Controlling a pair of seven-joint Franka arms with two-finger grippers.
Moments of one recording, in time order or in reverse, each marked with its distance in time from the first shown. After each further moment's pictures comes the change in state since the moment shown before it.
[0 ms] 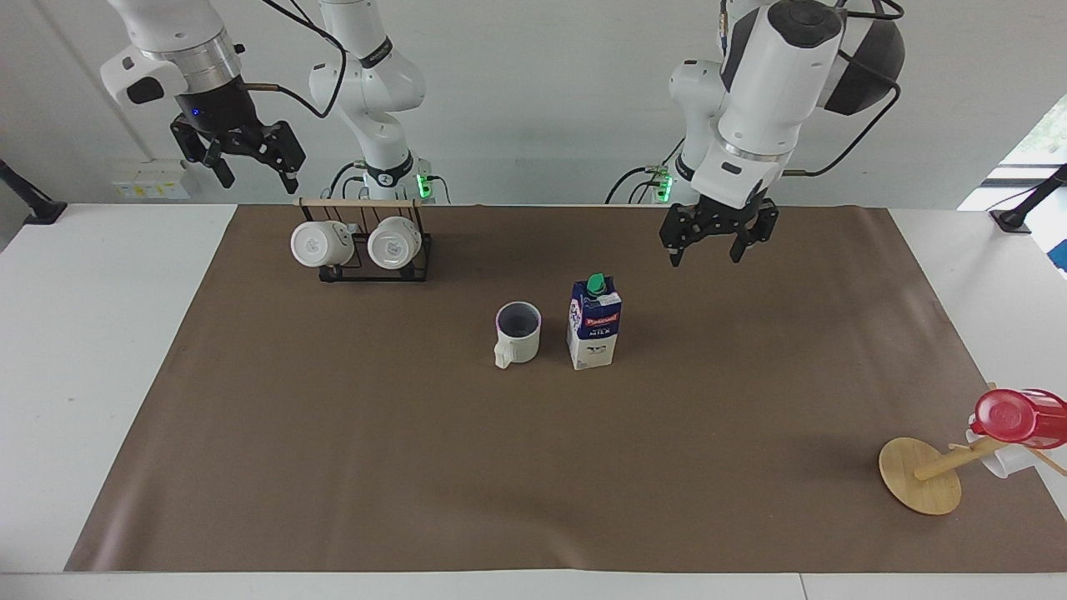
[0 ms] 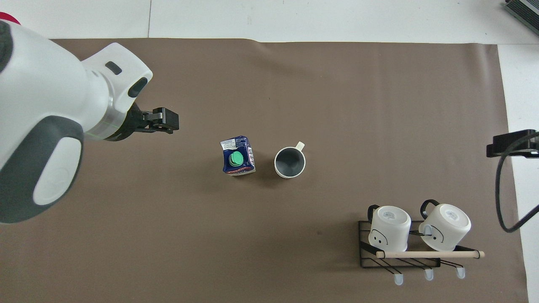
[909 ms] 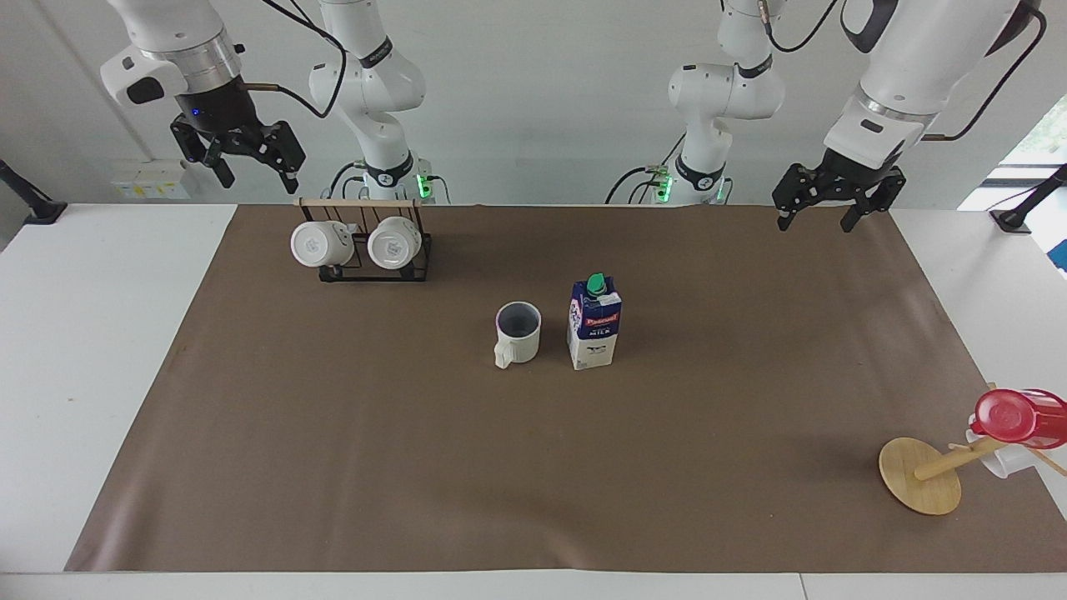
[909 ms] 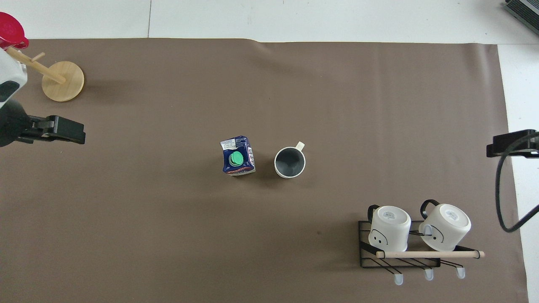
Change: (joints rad) left arm 0.229 -0.076 0.007 0.001 0.001 -0.126 0.291; right arm 0.000 0.000 0.000 0.000 0.000 0.000 0.000
